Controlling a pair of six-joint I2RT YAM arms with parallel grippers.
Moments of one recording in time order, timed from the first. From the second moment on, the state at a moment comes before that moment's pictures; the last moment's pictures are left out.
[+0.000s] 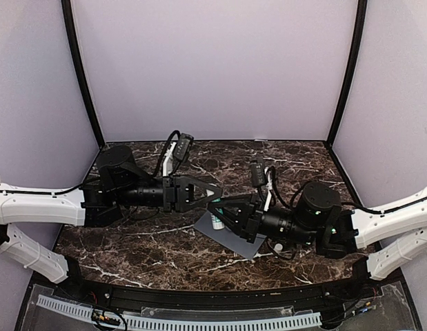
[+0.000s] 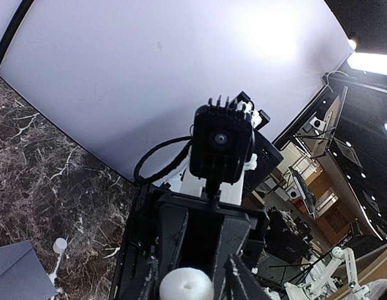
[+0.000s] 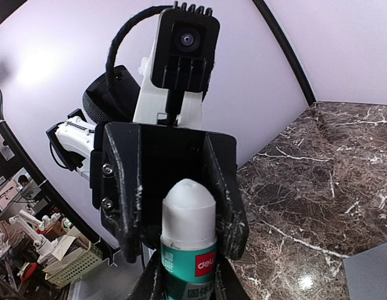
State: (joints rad) left arm -1.03 1.28 0.82 0.53 0.58 -0.77; right arm 1.34 1.24 0.68 0.62 0.10 0.55
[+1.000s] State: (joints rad) left arm -1.04 1.23 0.83 0.53 0.44 -0.73; right arm 1.34 1.19 0.62 0.62 -0.01 0.60
